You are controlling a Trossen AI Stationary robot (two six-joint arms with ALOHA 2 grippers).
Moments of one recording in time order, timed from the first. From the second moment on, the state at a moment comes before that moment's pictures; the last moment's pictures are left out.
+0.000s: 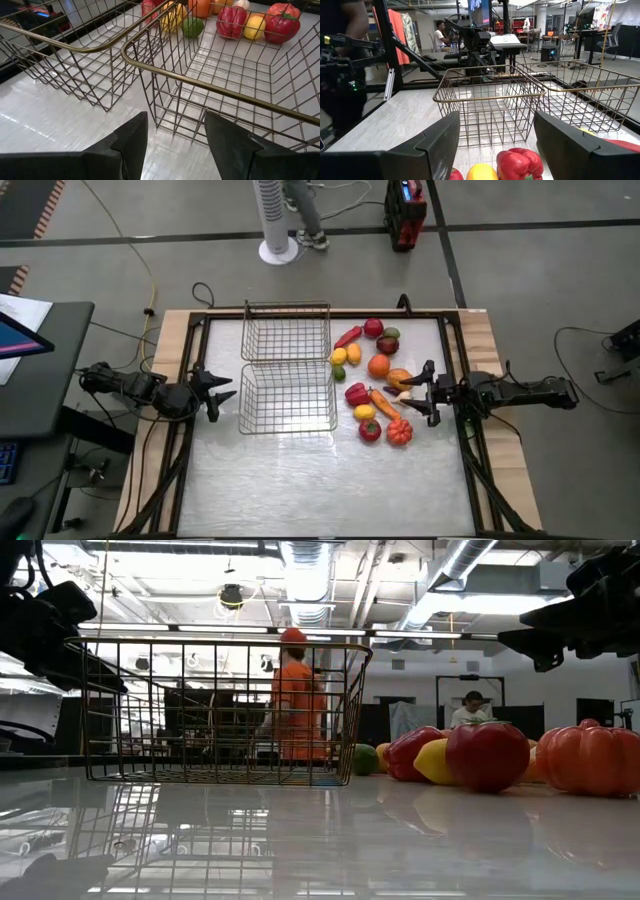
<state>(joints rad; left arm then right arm) -0.31 0.00 0.22 -0.80 -0.63 -0.47 0.07 0.02 0.00 0.04 0.12 0.04</state>
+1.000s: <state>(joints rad) -0.30 0.01 0.24 -0.79 -1.19 -0.96 0.06 0.02 0.01 0.04 0.14 0.04</state>
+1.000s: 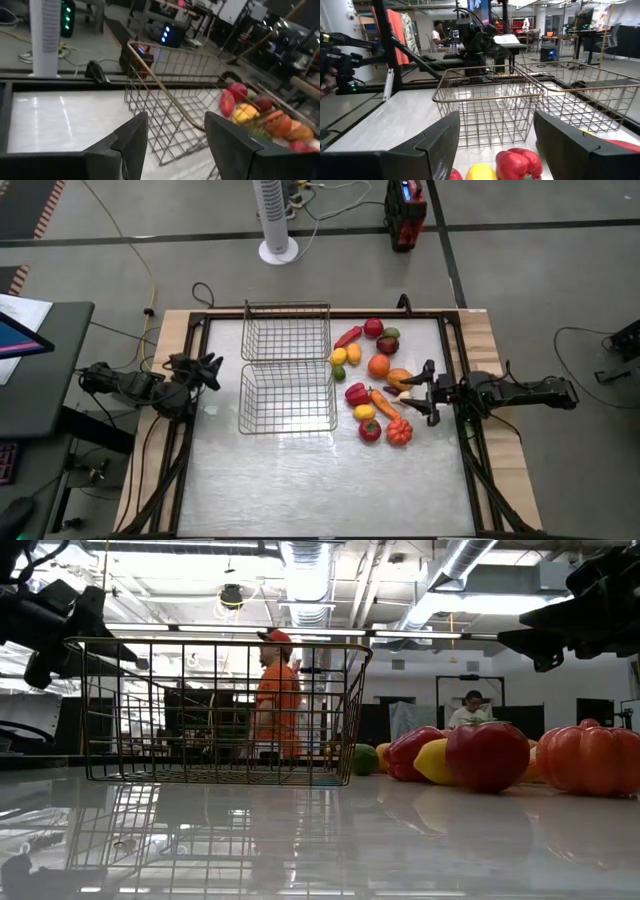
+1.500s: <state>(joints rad) -0.30 0.01 0.24 -0.31 -1.26 -1.05 0.04 0.02 0.00 0.52 0.22 0.25</state>
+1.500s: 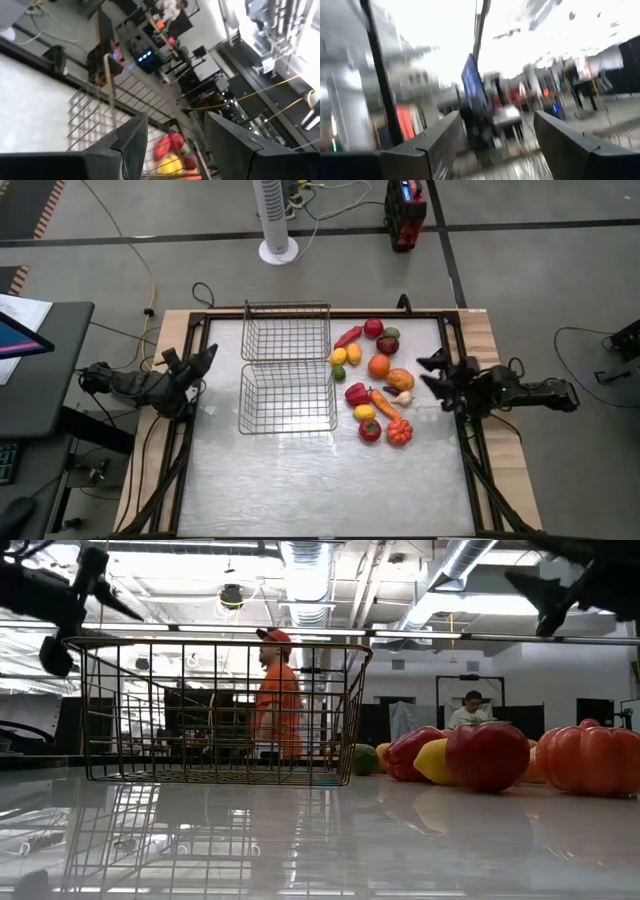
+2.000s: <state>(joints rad) -0.30 0.01 0.24 0.16 -1.20 -0.55 0.04 0.02 0.01 0.58 0.41 0.52</state>
